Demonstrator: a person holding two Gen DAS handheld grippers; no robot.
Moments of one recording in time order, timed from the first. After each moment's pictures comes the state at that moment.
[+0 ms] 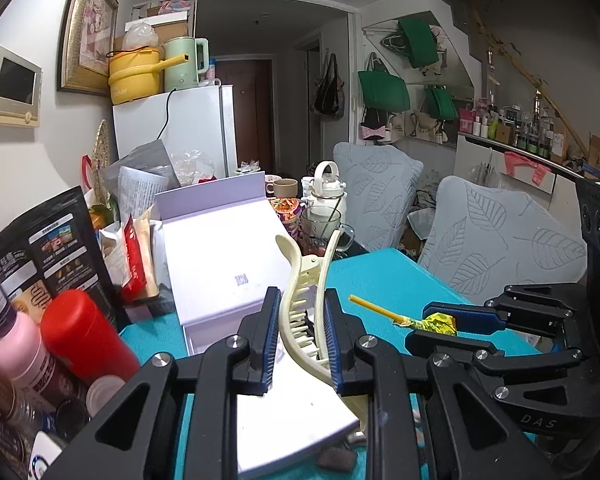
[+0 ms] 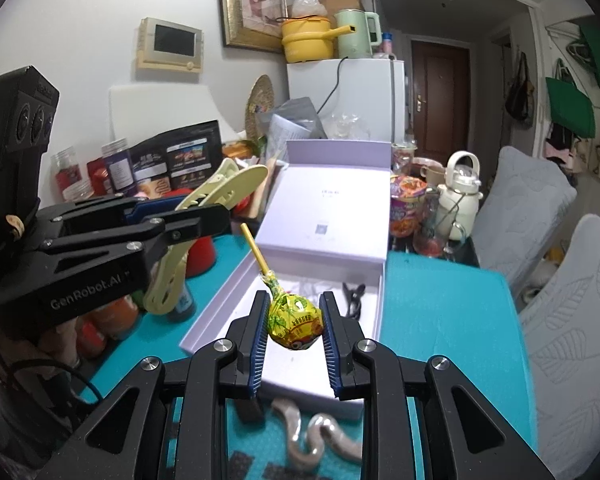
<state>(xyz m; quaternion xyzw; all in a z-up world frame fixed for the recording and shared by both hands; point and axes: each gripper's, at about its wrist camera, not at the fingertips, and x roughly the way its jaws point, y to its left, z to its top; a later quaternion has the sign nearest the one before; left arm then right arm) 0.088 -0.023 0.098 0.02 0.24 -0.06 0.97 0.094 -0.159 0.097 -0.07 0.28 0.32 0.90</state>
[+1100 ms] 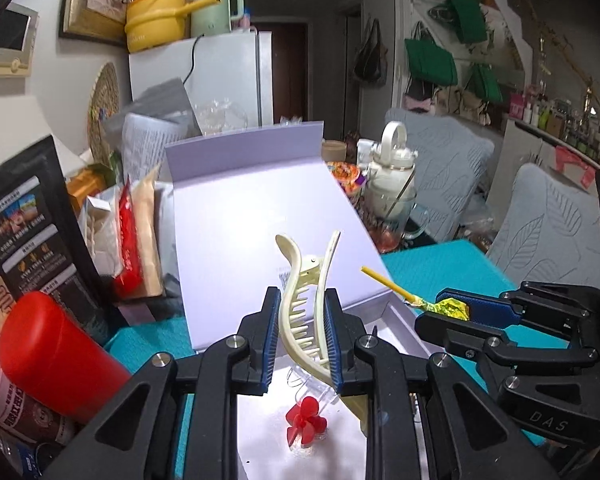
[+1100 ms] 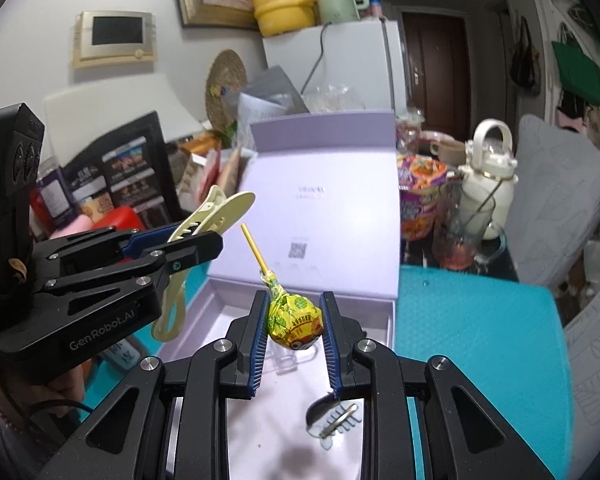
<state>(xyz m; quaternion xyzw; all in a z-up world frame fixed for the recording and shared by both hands) 0.216 0.021 0.041 0.00 0.31 -0.01 0.95 0.231 -0.115 0.048 -0.03 0.33 0.32 0.89</state>
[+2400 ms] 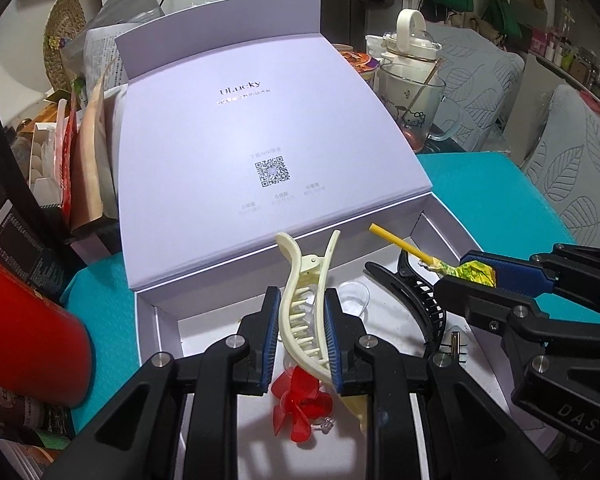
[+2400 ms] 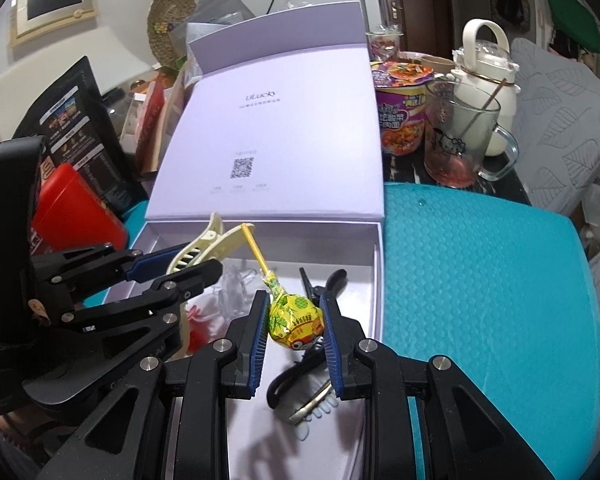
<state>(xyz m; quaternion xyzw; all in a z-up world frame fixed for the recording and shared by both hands) 0.262 0.006 -0.039 0.02 0.44 0.00 0.90 0.271 -0.114 -0.015 -0.03 0.45 0.27 0.85</state>
